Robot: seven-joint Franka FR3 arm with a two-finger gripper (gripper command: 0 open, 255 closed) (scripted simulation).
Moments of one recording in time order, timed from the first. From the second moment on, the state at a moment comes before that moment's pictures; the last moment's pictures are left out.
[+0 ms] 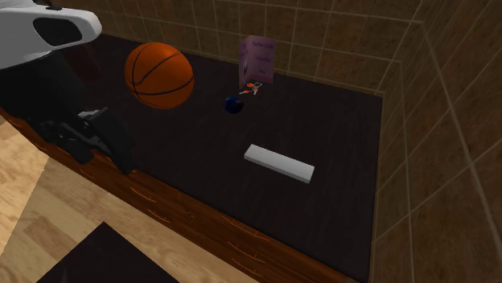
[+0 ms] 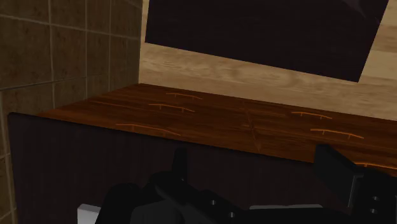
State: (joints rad) arm 0.02 -0.80 0.04 -2.45 -0.12 1.65 -0.14
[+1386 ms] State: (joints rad) arm 0.15 -0.22 -0.45 -2.25 -0.17 2.09 -1.13
